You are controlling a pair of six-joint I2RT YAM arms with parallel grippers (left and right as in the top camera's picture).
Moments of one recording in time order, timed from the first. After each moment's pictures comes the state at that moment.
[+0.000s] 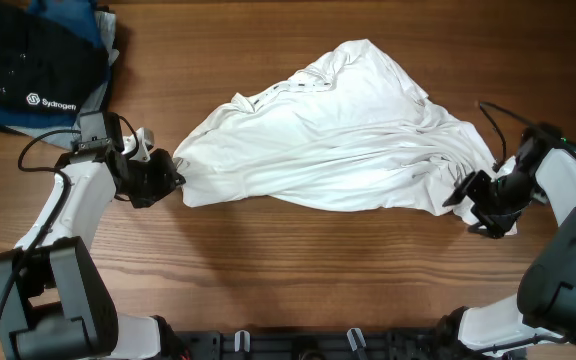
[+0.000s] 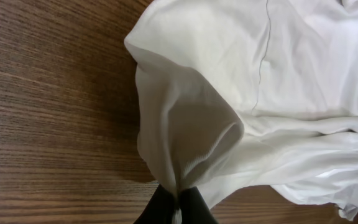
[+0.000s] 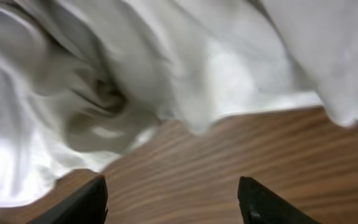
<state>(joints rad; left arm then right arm) 0.19 1.62 0.92 -0.67 0.46 -0.33 -0.40 1.71 1.02 -1.05 -0.26 0.31</state>
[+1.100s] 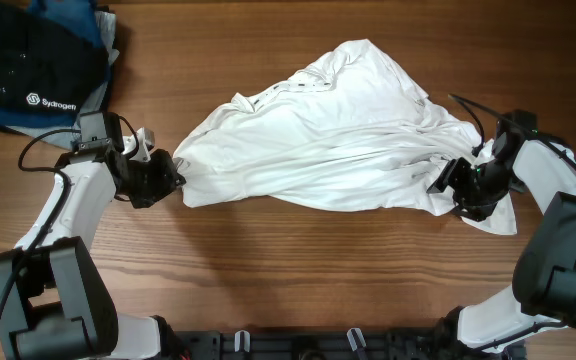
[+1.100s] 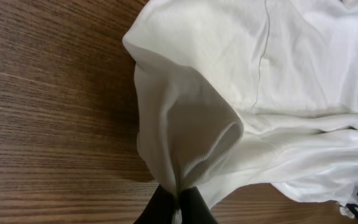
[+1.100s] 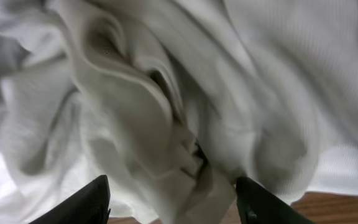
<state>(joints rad) 0.19 1.62 0.92 -0.67 0.47 -0.32 -0.29 1.77 1.03 -0.89 -0.28 0.31</state>
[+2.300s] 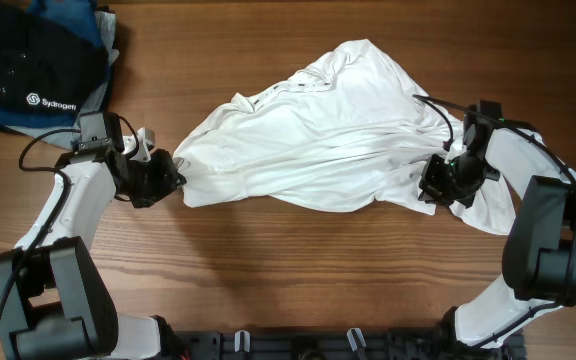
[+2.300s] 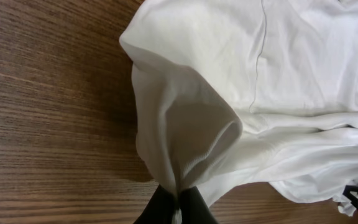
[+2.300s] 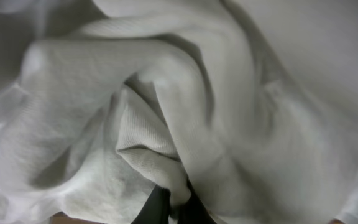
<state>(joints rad) 0.19 1.62 0.92 -0.67 0.47 -0.32 -0.15 1.85 1.07 -0.89 -0.26 0.29</state>
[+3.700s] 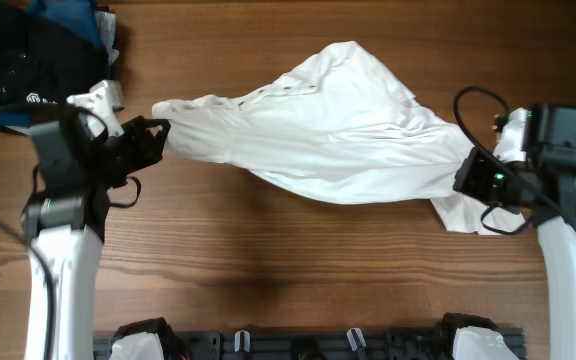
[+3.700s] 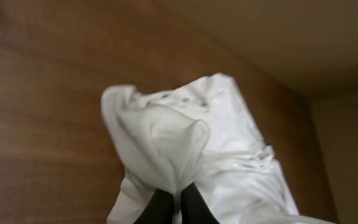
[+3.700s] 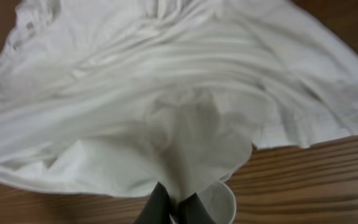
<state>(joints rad) 0.19 1.15 0.92 -0.45 0.57 -0.40 -0.14 1.17 1.19 -1.17 -0.21 0.26</state>
